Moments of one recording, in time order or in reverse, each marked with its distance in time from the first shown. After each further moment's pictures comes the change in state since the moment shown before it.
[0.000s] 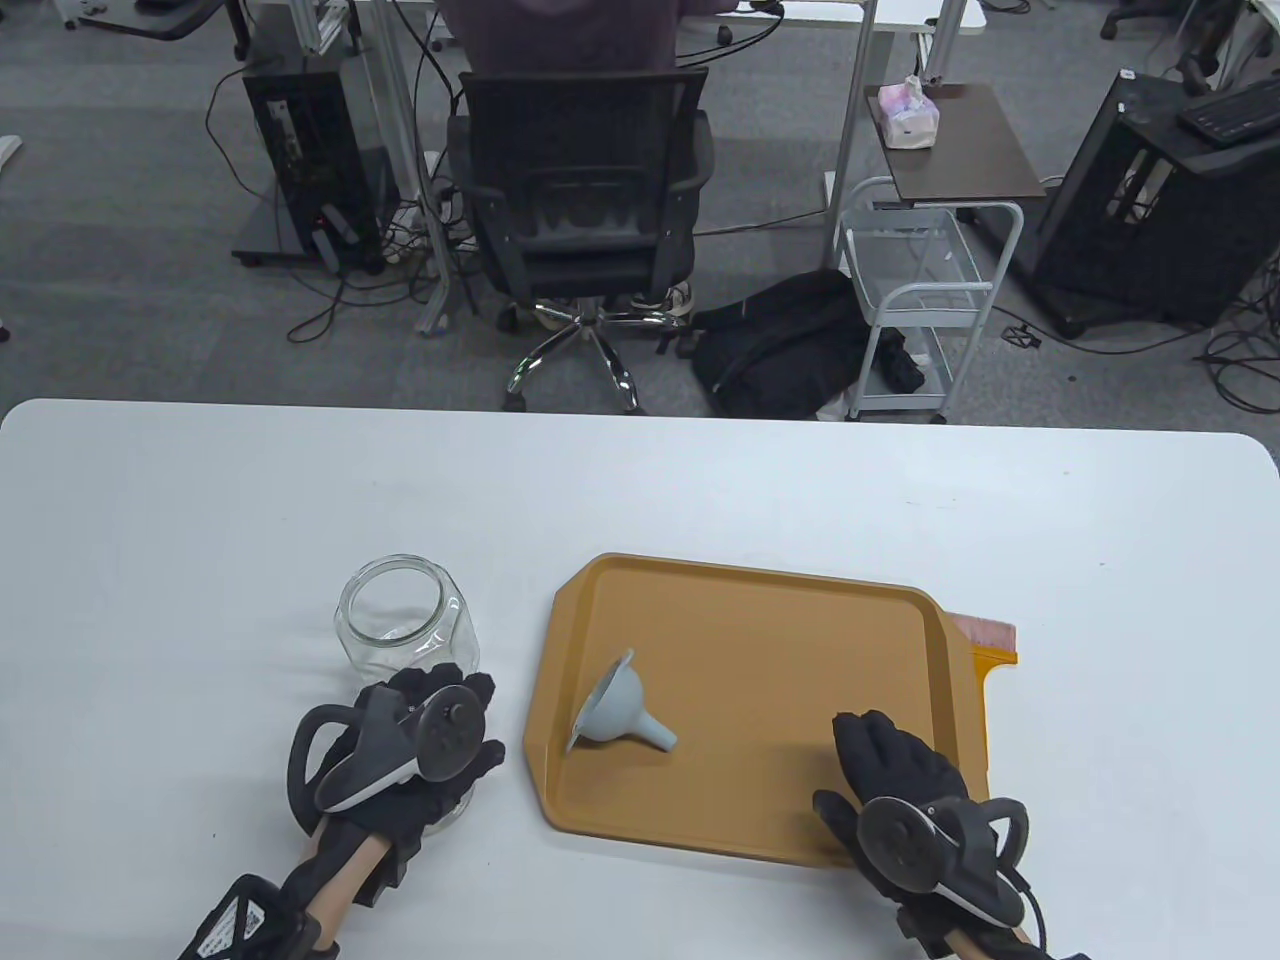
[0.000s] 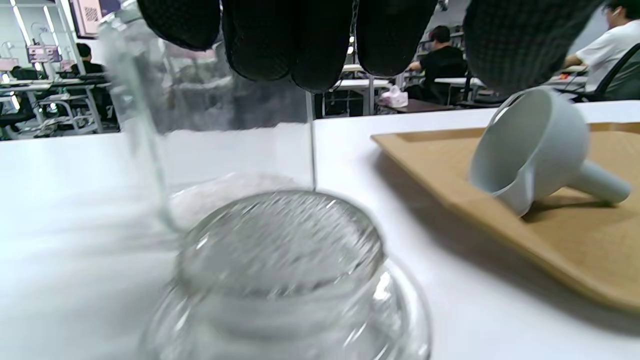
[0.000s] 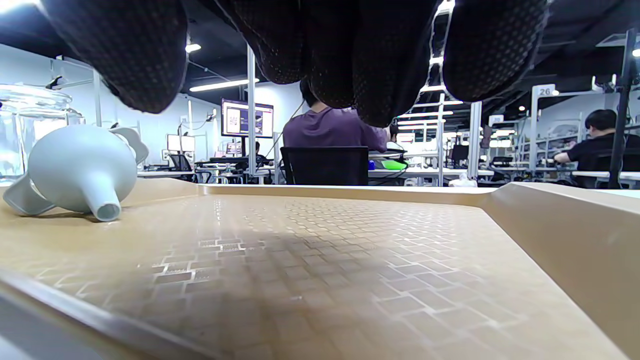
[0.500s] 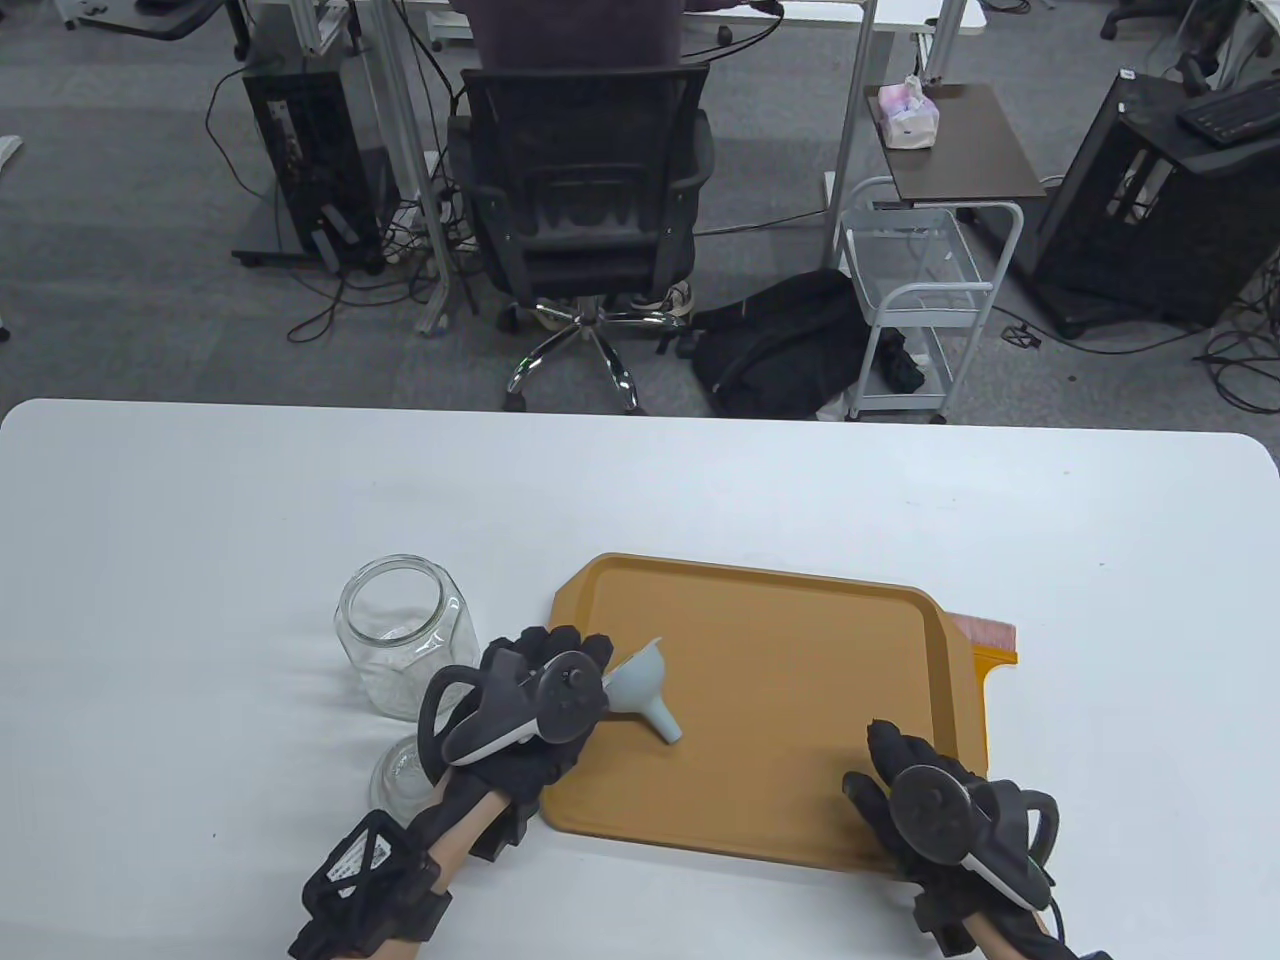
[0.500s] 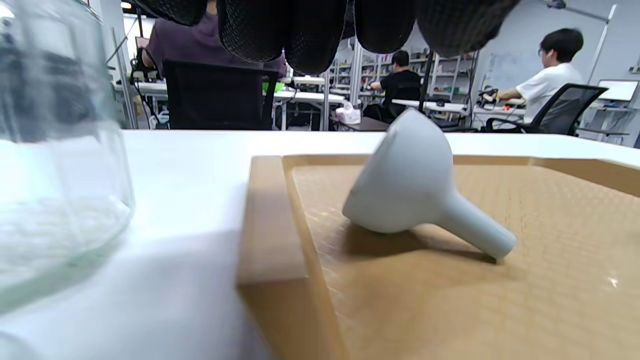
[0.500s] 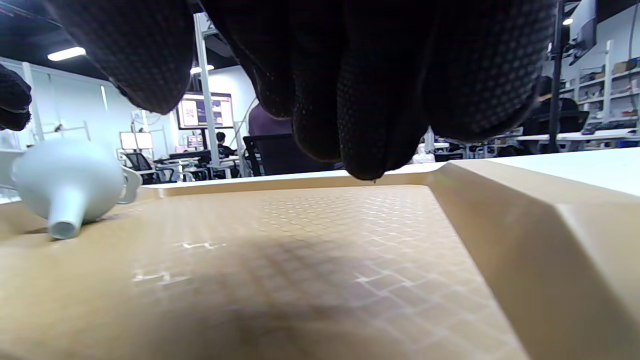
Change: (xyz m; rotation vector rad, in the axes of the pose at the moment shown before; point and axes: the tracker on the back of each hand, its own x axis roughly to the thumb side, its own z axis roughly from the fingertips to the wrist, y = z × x) left_hand 0.079 0.018 -0.044 0.086 -0.133 0.087; right_hand -0.024 -0.006 -0.004 0.047 0.124 -0.079
